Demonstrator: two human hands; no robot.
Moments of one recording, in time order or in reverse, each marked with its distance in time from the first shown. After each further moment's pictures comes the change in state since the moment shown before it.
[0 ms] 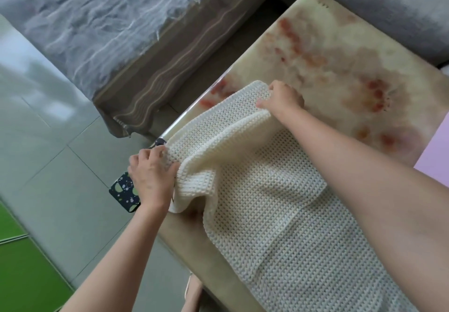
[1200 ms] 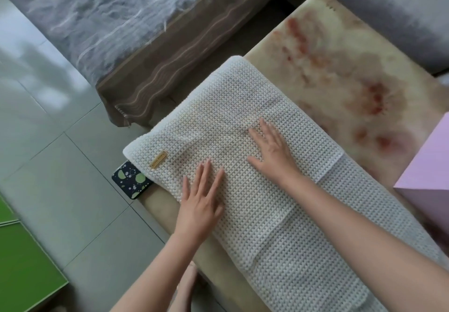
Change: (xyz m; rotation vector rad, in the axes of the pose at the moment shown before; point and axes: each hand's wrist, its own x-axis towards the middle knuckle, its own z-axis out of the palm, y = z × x) left_hand -0.091 -0.006 0.047 0.185 -0.384 0.549; right_hand -0.106 0.045 0.072 -0.087 -0.170 -0.403
